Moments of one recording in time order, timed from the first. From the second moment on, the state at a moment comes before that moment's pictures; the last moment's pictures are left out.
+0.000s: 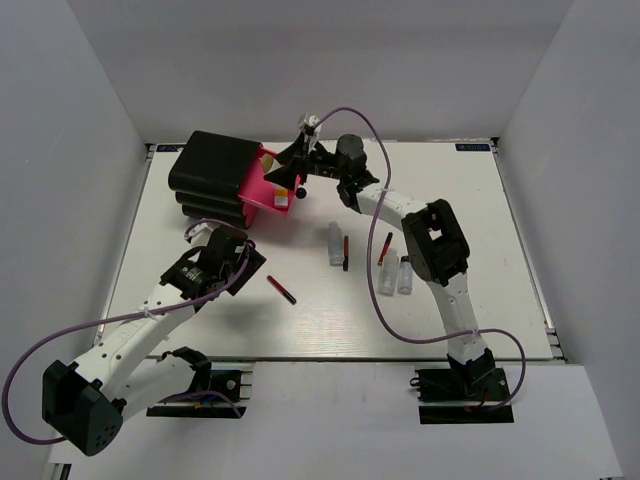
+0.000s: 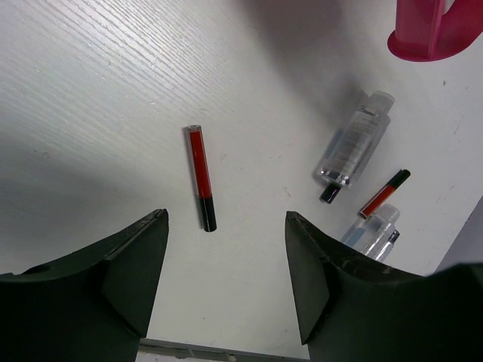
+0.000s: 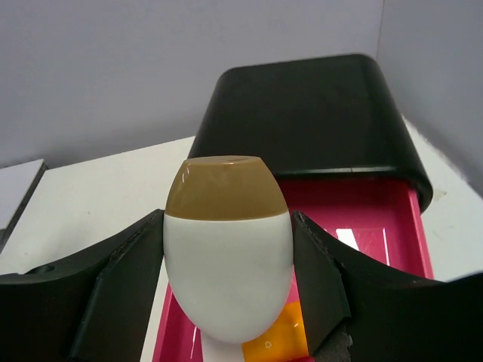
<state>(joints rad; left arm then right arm) -0.55 0.98 0.78 -0.68 -0.30 -1.23 0.60 2.29 1.79 0.72 -0.84 0.30</state>
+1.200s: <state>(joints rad) -0.55 0.97 0.78 -0.71 -0.30 -1.24 0.65 2.32 1.72 0.80 -0.70 0.22</state>
